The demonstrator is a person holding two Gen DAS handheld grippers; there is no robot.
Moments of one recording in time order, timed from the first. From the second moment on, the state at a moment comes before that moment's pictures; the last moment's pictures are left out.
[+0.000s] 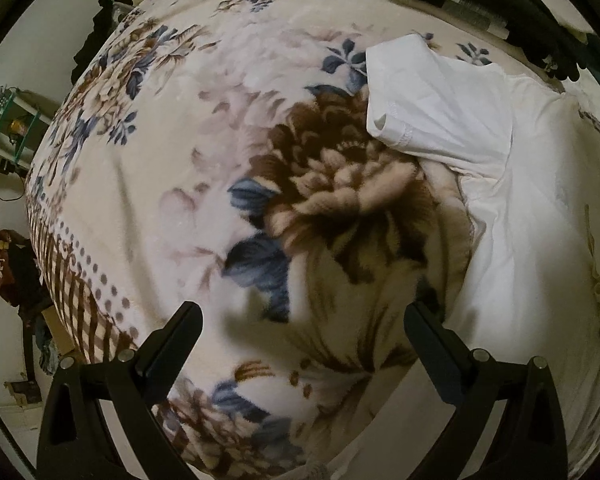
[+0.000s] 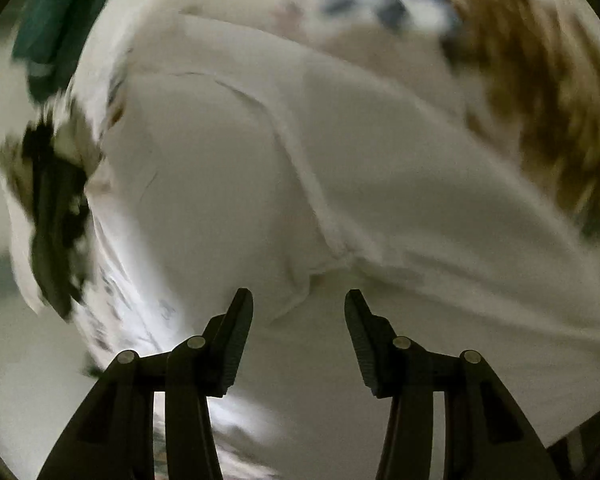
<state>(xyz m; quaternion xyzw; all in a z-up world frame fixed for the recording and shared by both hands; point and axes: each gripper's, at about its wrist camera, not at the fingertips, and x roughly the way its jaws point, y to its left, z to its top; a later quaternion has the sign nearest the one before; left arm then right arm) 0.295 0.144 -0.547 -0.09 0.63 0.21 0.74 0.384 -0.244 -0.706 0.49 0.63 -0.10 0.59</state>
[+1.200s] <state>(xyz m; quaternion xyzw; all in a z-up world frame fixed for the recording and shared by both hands) 0.451 0.127 -0.530 -0.23 0.50 0.06 0.83 0.355 -0.235 -0.688 0.30 0.66 -0.07 0.68</state>
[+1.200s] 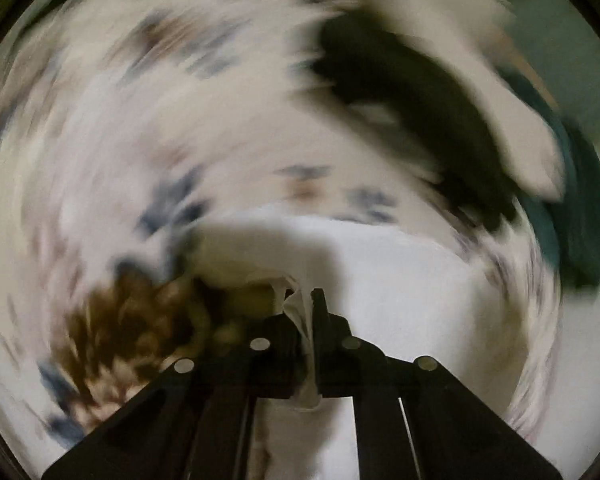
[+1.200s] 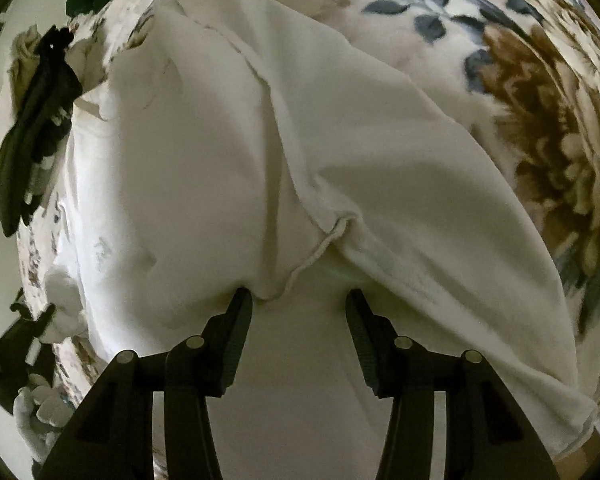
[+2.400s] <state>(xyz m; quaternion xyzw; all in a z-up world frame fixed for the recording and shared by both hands) 0.284 -0.022 -0.510 -0.05 0.64 -0.03 0.76 0.274 -0.382 -0.559 0.27 0.73 -0.04 0.63</state>
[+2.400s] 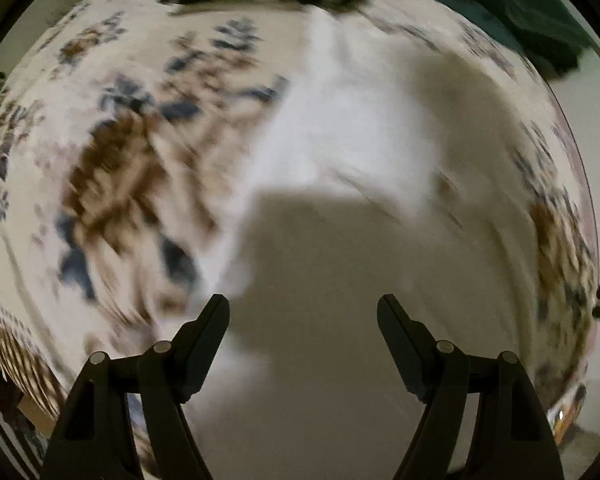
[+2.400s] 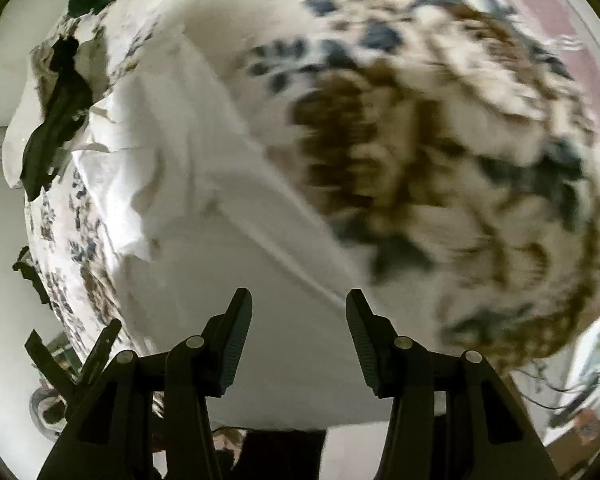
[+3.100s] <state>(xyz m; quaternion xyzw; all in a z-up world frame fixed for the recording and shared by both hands) 0.160 -0.280 -0.579 -0.19 0.75 0.02 0.63 0.180 -0.597 -0.629 0.28 0.77 -0.05 0.58</state>
